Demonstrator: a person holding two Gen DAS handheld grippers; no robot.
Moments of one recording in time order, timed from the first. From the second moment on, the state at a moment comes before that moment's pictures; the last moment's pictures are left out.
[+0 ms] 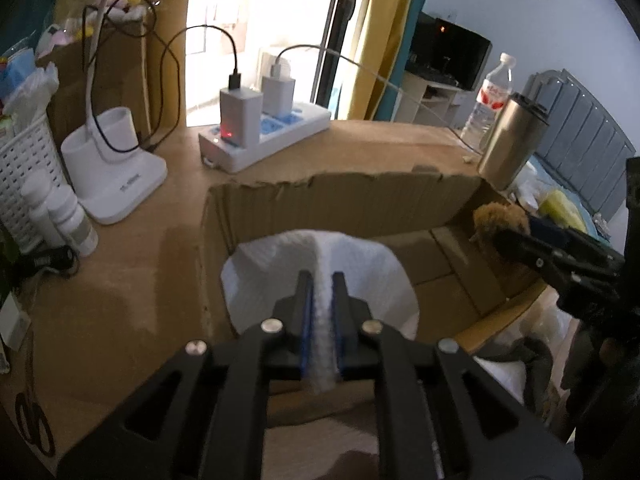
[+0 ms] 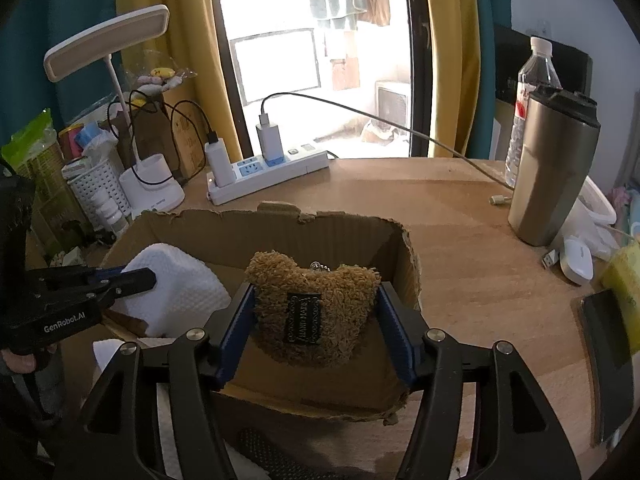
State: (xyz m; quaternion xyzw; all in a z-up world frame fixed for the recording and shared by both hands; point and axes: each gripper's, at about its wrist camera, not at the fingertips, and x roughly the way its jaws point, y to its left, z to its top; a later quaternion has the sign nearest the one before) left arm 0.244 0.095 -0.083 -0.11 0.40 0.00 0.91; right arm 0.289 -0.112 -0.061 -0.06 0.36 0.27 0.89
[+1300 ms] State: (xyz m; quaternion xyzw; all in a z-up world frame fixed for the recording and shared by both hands) left arm 0.177 0.082 -0.027 -0.11 0.32 0.00 0.94; right arm 0.235 -0.133 -0.027 -0.06 0.32 0.25 0.91
